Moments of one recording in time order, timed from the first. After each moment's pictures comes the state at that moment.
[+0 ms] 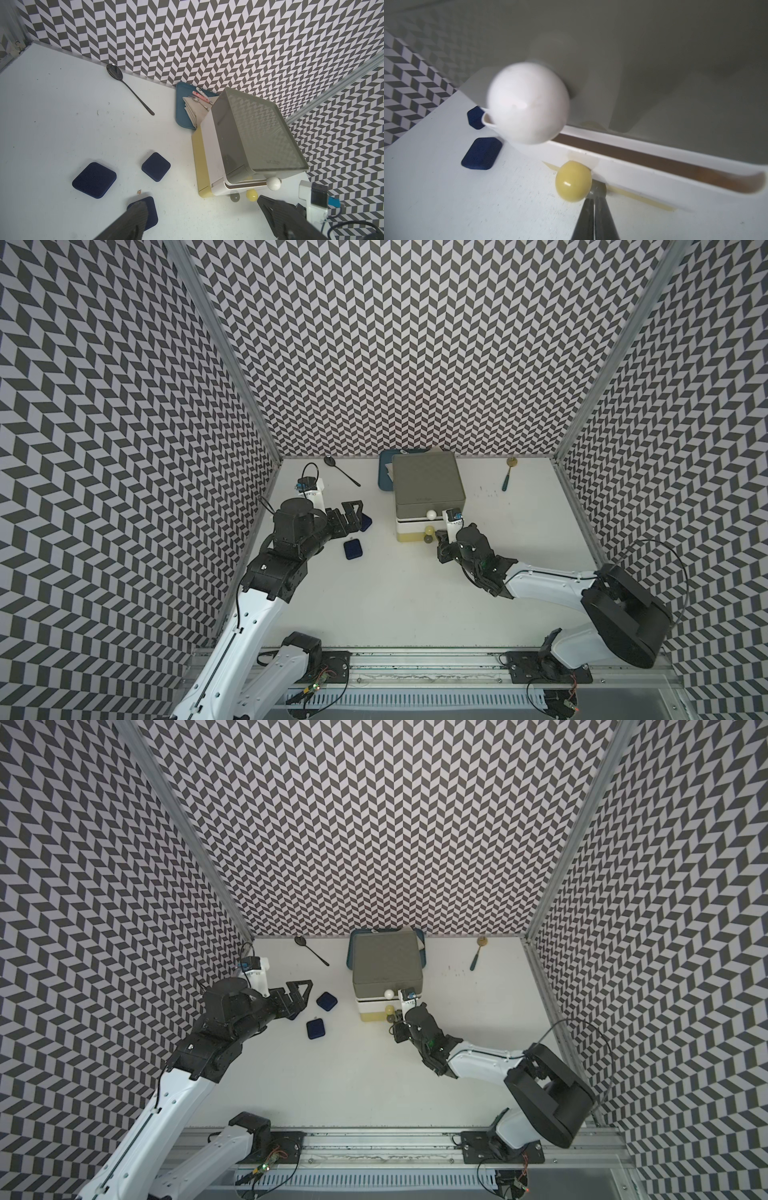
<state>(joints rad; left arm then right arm) -0.29 0.85 0.96 -0.51 0.08 -0.49 0.77 1.43 0.60 0.39 0.20 0.32</state>
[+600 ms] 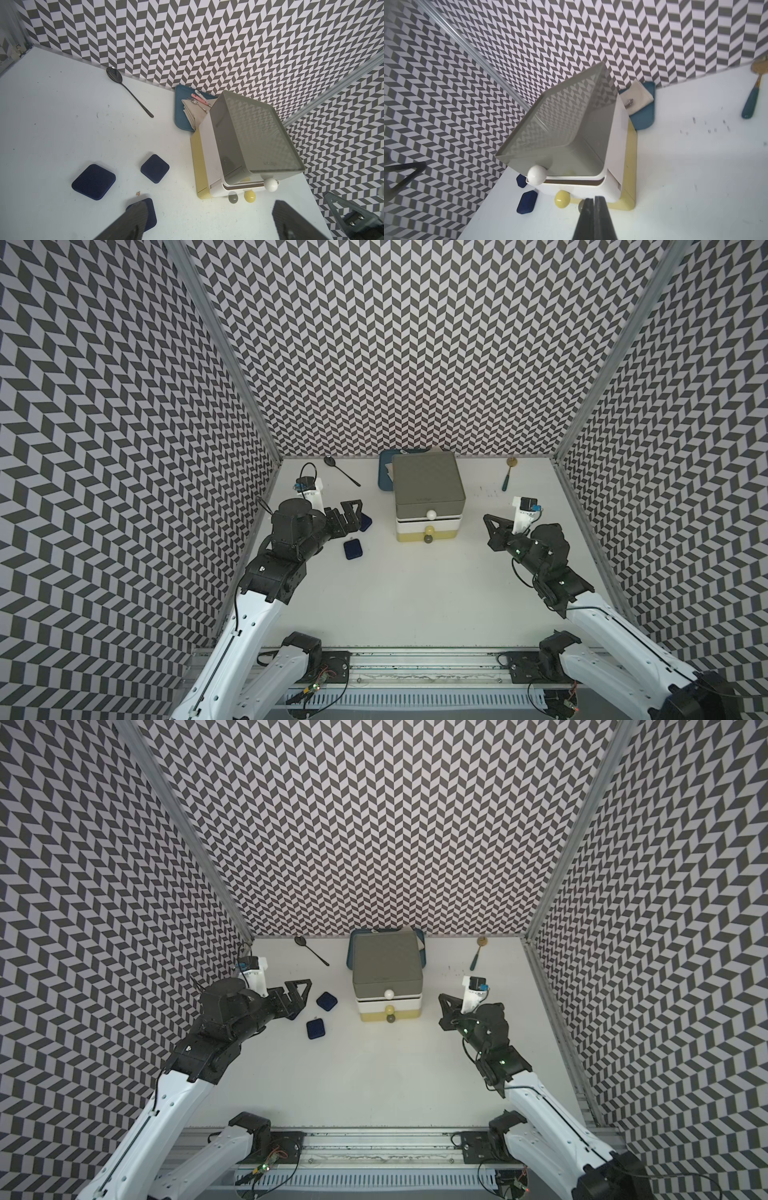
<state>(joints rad) -0.29 0.84 0.97 -0.51 0.08 -0.49 0.31 0.91 0.47 0.21 -0.24 0.53</state>
